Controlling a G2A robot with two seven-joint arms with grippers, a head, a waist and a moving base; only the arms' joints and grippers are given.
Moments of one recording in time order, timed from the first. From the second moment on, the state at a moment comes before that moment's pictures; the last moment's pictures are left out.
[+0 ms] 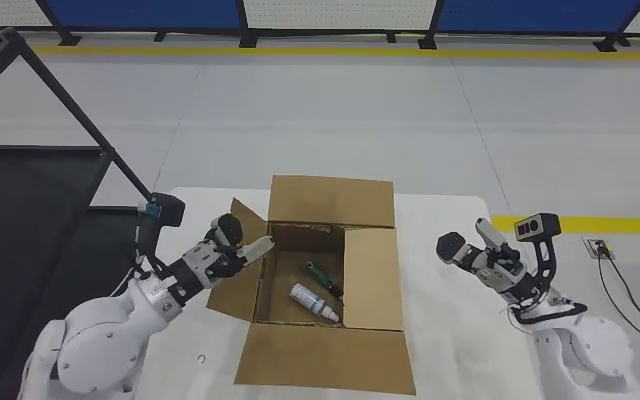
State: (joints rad) left arm 1.12 -1.12 -1.57 -2.02 0.27 -0.14 -0.75; right arm -1.18 -1.23 1.67 -1.75 0.48 -0.12 0.84
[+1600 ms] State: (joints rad) left arm 0.69 -1.27 -0.88 -1.37 -0.11 0.08 -0.64; right arm -1.31 -1.15 1.78 -1.83 0.45 -0.30 1.07
